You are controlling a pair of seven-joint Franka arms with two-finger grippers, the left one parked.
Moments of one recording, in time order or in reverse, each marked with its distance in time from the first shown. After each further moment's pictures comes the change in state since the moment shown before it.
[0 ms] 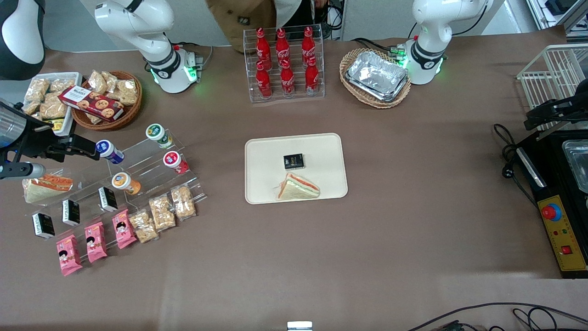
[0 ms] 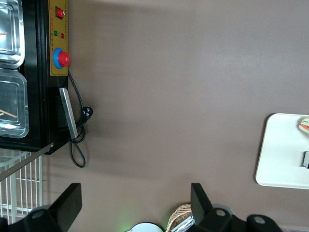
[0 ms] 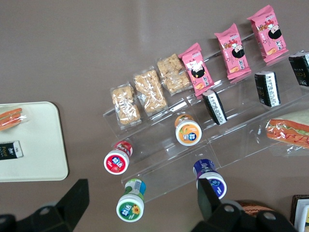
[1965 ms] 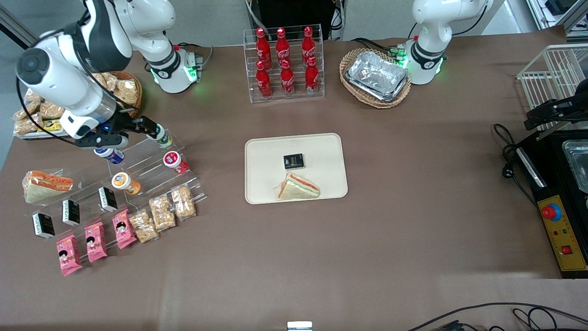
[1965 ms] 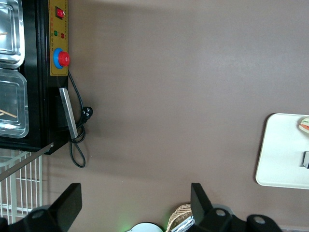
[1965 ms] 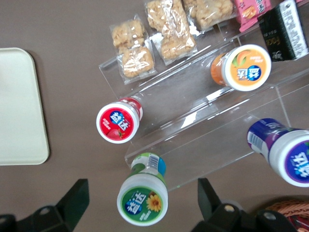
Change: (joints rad) arm 0.090 -0.359 0.030 -0.793 0.001 0.447 0.079
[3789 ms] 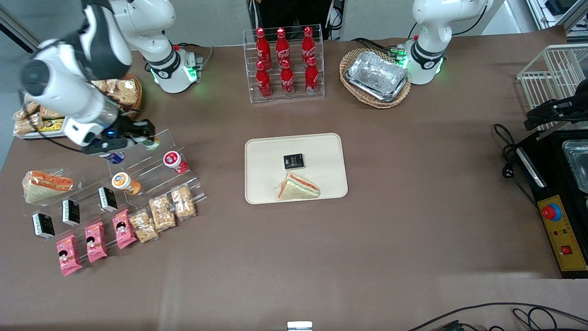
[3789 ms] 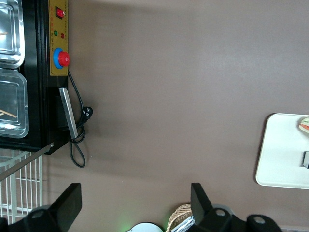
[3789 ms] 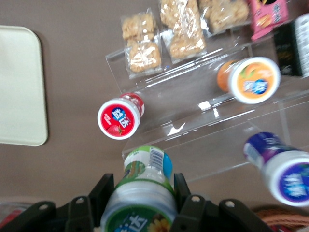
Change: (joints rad) arm 0.042 0.063 -0.064 0.098 0.000 -0.093 -0.134
